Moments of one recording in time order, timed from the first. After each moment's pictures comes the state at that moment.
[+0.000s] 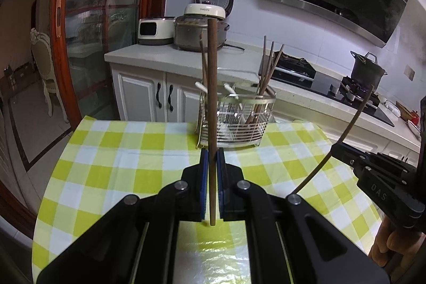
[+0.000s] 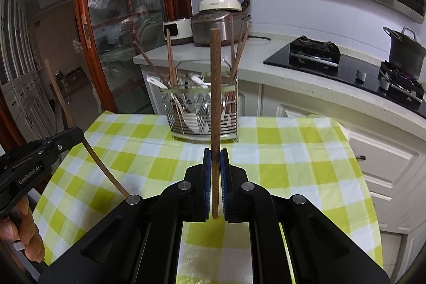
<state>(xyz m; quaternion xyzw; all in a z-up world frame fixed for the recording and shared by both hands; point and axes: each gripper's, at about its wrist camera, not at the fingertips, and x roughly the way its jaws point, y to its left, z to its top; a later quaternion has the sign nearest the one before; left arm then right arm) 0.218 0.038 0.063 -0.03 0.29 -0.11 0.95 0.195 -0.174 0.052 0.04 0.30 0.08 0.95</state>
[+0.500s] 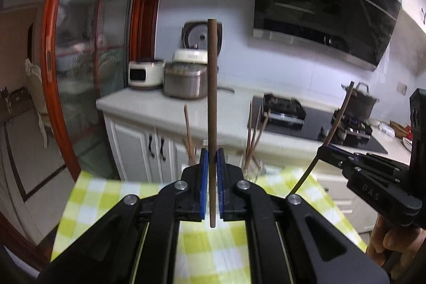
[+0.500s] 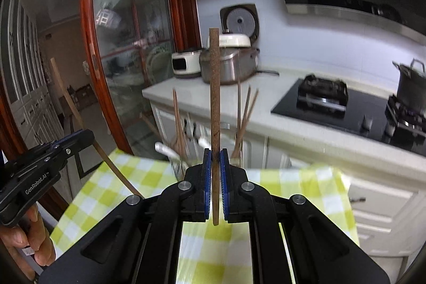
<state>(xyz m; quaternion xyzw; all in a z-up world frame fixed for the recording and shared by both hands) 0.259 0.020 0.164 -0.02 0.20 -0.13 0.97 0.244 -0.184 0.150 0.03 0.24 0.10 0.97</state>
